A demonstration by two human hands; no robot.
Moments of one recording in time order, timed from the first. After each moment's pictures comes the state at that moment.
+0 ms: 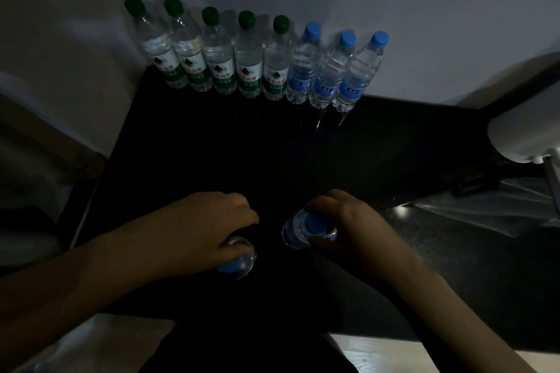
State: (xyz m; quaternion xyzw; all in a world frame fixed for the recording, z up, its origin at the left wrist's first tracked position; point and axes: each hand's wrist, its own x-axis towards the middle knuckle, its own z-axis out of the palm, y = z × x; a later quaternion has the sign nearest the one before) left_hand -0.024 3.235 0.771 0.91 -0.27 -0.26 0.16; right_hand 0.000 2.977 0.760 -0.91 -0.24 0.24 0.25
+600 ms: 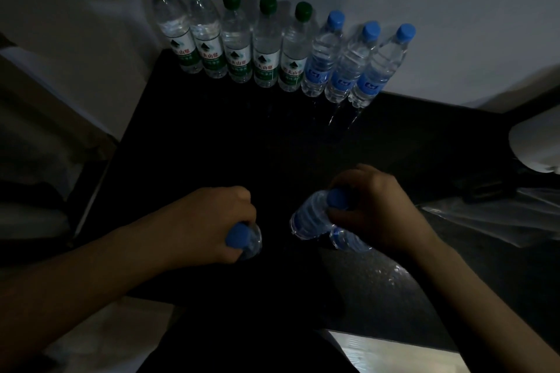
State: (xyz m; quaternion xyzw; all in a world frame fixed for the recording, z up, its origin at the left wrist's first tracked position) left_hand -0.033 3.241 0.760 0.92 -0.21 -0.28 0.20; right_hand 0.027 2.972 0.758 -0.92 -0.22 0.17 0.27
